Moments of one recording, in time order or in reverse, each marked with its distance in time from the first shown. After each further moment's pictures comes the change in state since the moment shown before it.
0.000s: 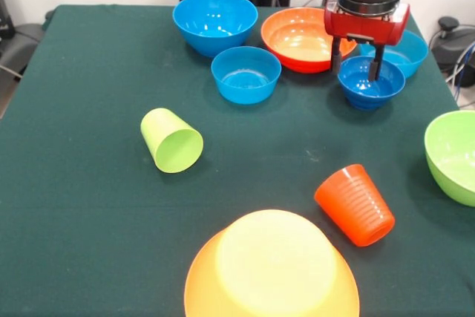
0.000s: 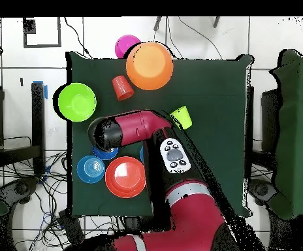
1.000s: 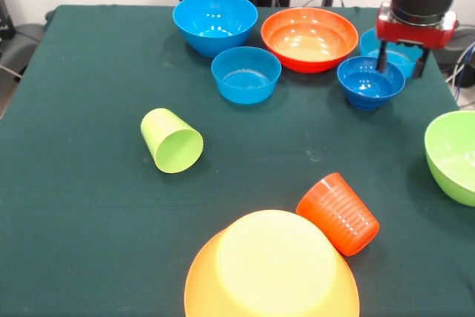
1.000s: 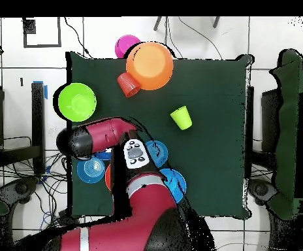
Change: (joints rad) arm 0.180 0.079 -0.054 -0.038 0.084 0.000 0.000
